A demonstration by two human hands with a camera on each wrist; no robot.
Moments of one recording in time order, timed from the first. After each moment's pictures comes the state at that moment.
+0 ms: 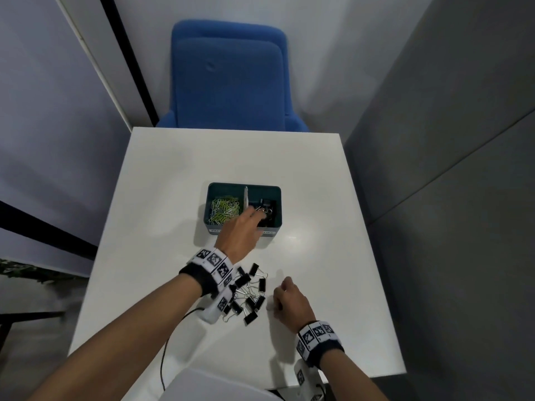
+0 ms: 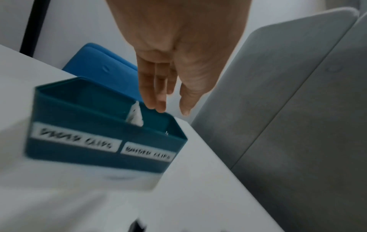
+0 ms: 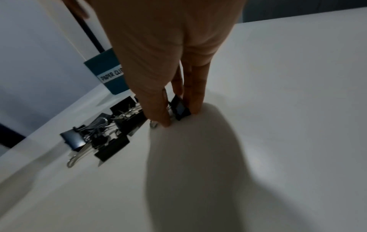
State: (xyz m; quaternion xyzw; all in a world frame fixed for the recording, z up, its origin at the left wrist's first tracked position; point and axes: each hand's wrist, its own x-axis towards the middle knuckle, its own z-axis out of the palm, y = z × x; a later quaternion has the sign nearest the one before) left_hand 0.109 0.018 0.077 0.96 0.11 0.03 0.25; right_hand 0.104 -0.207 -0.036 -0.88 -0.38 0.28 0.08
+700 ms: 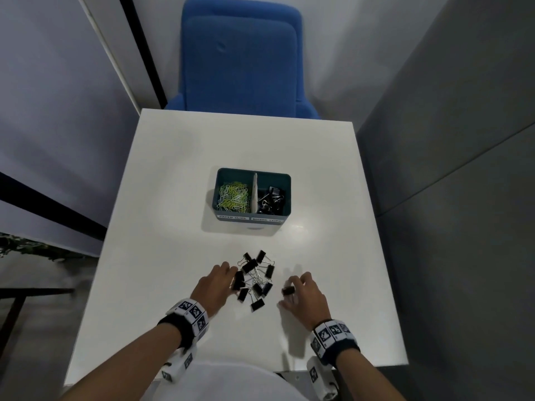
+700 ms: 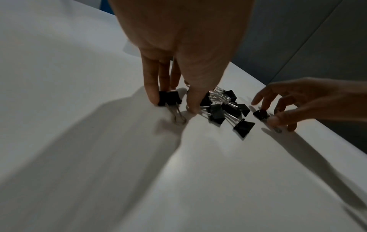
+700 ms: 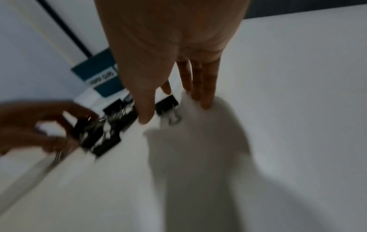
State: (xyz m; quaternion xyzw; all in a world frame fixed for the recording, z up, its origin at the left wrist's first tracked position) left_hand -0.036 0.005 -0.043 0.96 0.14 -0.19 0.18; right_hand 0.098 -0.234 -0.041 -0.91 -0.30 0.27 0.11
